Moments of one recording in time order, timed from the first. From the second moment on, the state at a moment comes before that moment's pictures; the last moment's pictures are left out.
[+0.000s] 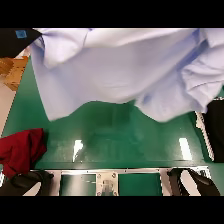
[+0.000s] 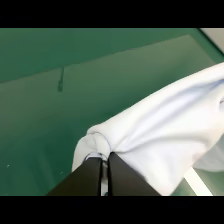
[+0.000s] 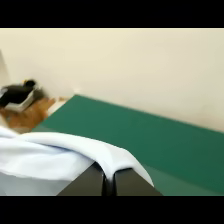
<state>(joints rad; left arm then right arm) -0.26 -0.85 1.65 1.23 -1.25 -1.54 -0.44 -0.74 1.64 -0.53 1.26 1.12</state>
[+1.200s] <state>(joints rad) -0.05 -1.71 1.53 1.18 -0.90 -1.36 -0.09 -1.77 1.50 -0.54 0.93 1.07</state>
